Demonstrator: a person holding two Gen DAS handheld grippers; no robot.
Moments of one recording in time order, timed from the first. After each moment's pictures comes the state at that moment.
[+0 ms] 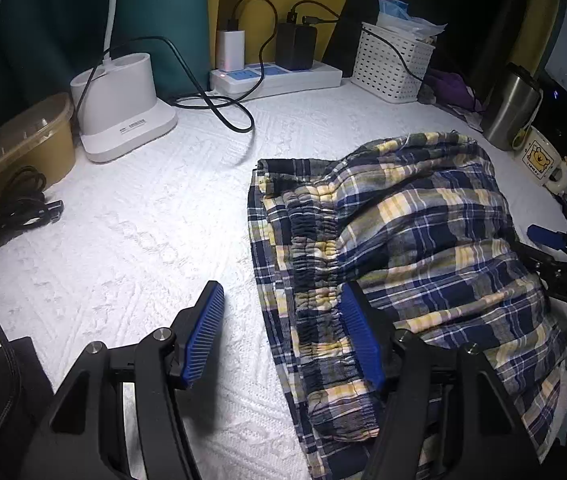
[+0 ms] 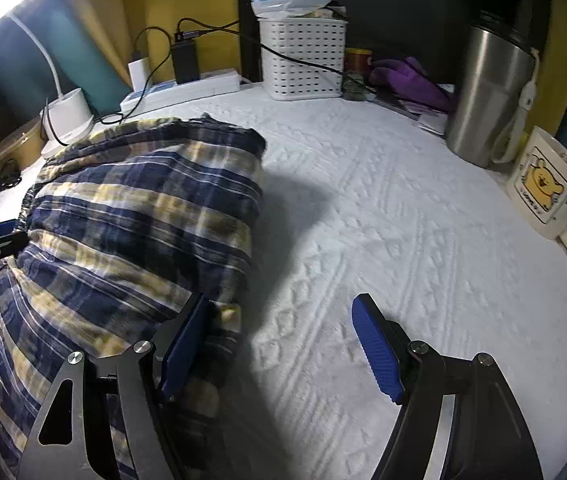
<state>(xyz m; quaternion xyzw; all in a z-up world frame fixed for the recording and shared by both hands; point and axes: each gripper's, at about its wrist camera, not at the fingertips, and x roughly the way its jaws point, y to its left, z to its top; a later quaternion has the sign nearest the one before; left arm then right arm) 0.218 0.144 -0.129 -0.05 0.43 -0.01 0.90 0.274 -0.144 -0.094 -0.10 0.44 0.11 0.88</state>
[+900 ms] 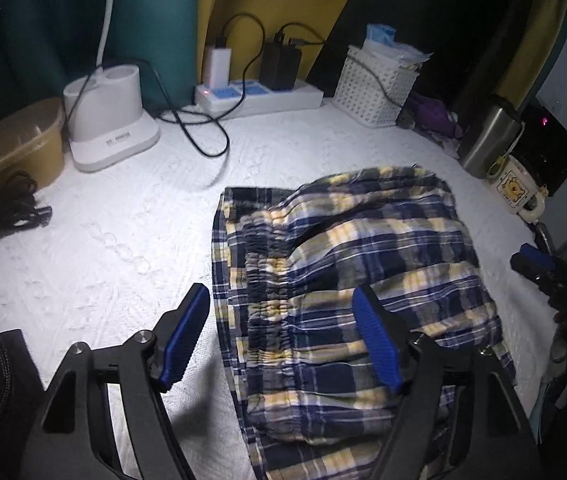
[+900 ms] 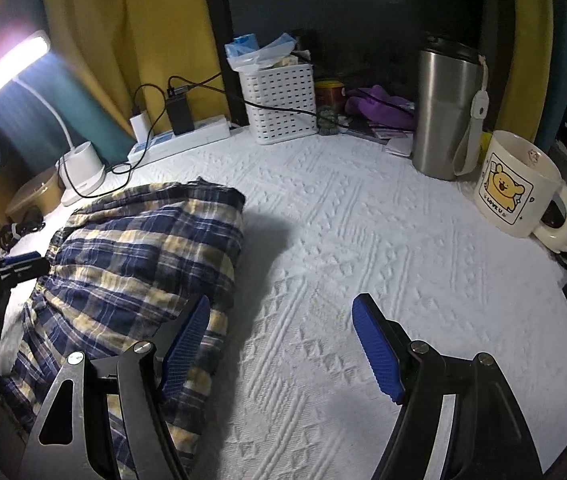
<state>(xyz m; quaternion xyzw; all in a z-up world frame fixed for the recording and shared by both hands) 0.219 0.136 -0.104 -0.10 0.42 -0.03 0.90 0.256 -0.176 -0.050 -0.03 0.41 0.13 0.90</state>
